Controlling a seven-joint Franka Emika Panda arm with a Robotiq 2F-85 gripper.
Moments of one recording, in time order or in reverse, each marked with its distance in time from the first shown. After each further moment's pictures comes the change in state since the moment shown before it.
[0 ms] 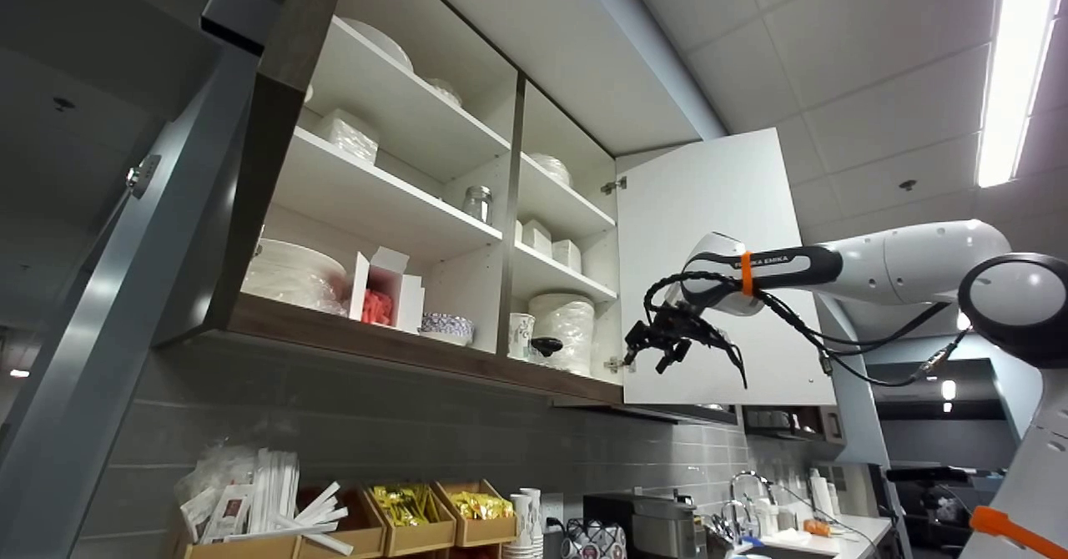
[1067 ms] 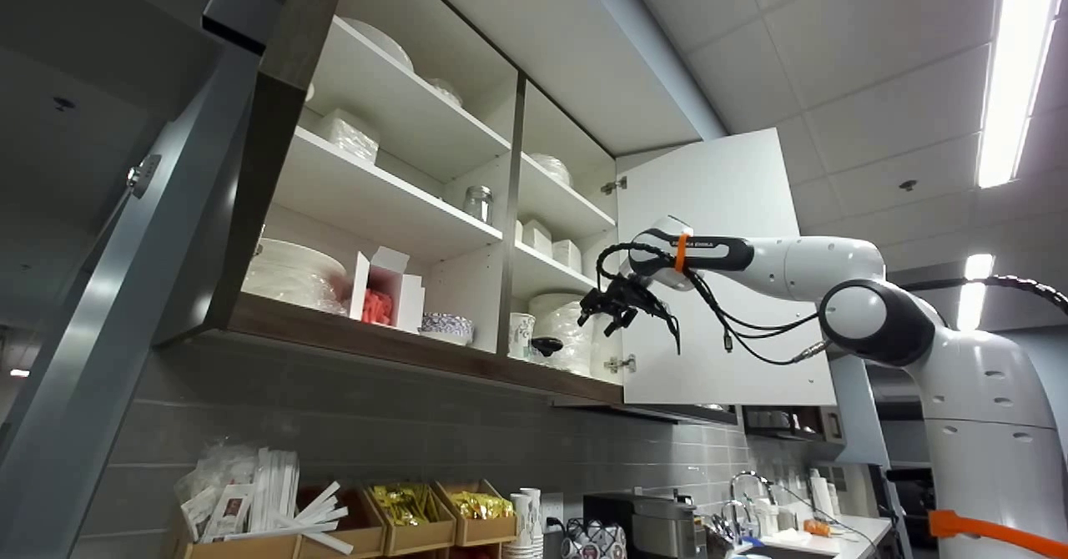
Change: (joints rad) arm 0.095 0.447 -0.063 0.635 0.129 -0.102 -0.117
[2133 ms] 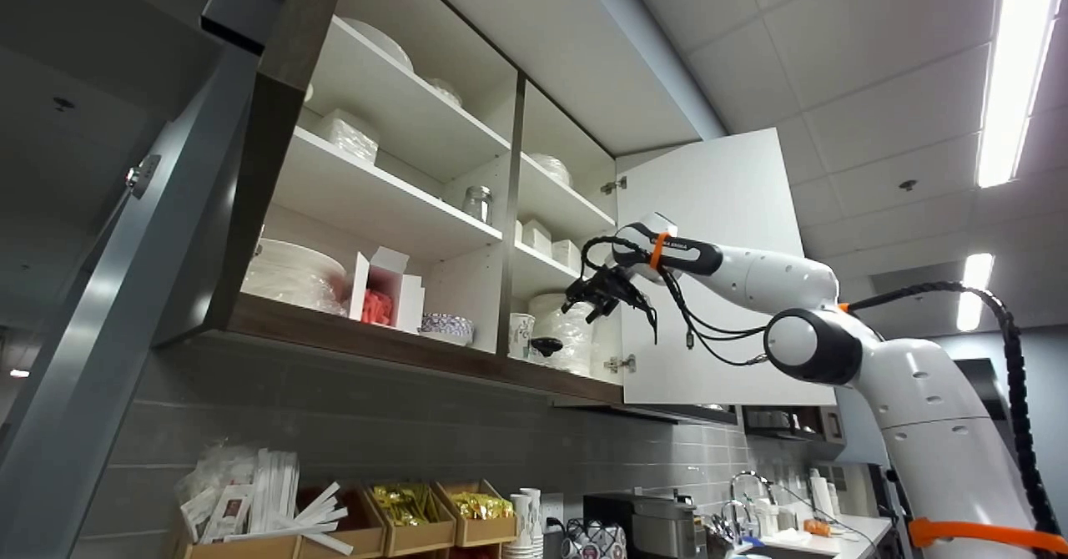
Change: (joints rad) arm -0.026 0.251 -0.012 0.391 0.121 -0.089 -0.100
